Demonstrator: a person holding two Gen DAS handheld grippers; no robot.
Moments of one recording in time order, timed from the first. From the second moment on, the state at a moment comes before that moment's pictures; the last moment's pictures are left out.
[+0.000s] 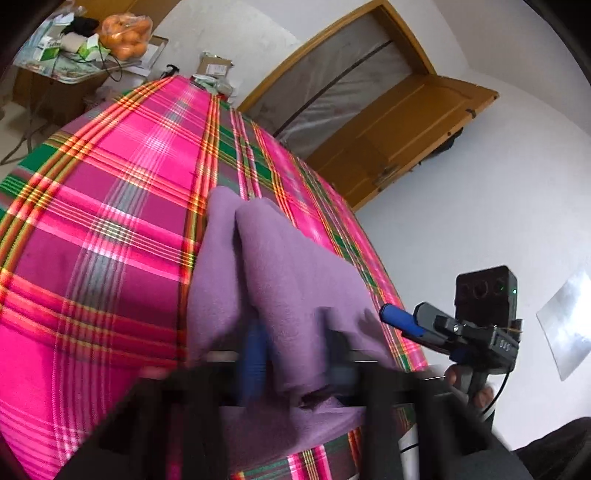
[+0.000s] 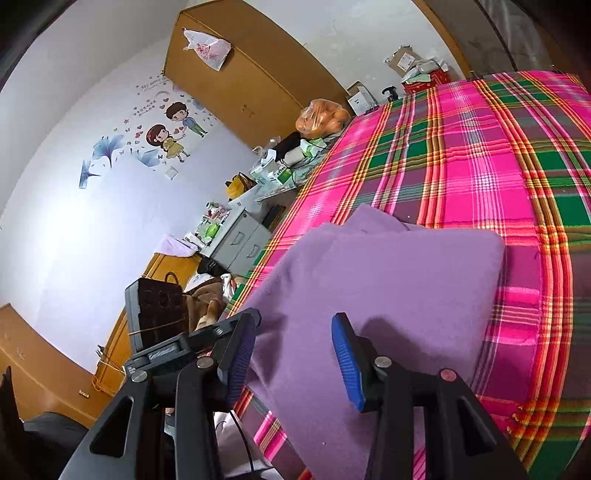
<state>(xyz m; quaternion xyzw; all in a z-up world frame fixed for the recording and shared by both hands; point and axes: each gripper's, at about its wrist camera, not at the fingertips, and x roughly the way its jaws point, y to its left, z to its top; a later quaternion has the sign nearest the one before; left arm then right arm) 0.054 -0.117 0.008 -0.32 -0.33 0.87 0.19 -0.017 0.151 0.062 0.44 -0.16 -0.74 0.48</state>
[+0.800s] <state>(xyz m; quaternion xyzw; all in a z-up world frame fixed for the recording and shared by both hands) 0.097 -0.137 0.003 -0.29 -0.30 0.89 0.17 -0.046 0.170 0.030 0.42 -0.16 -0.79 0.42</state>
